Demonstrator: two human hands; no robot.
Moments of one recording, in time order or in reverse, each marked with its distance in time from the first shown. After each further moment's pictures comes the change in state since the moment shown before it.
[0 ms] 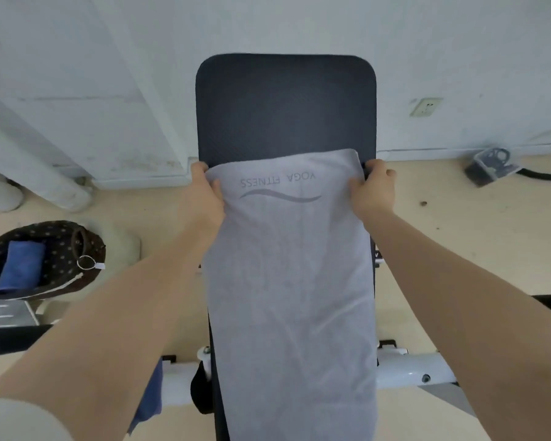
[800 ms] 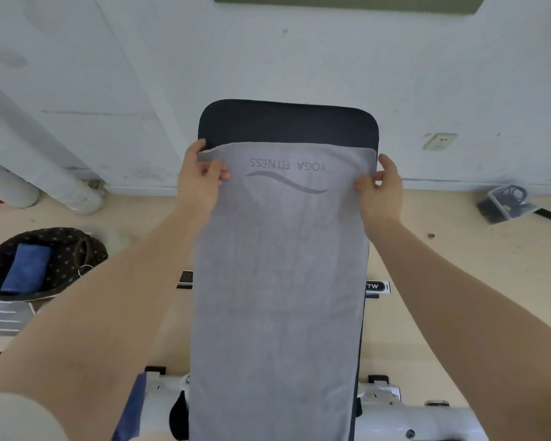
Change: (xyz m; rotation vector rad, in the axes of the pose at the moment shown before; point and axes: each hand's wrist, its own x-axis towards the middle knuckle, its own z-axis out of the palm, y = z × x) left_hand 0.067 0.072 -0.005 -0.514 0.071 -0.102; right_hand 0.061 -0.043 -0.019 0.357 0.026 -0.075
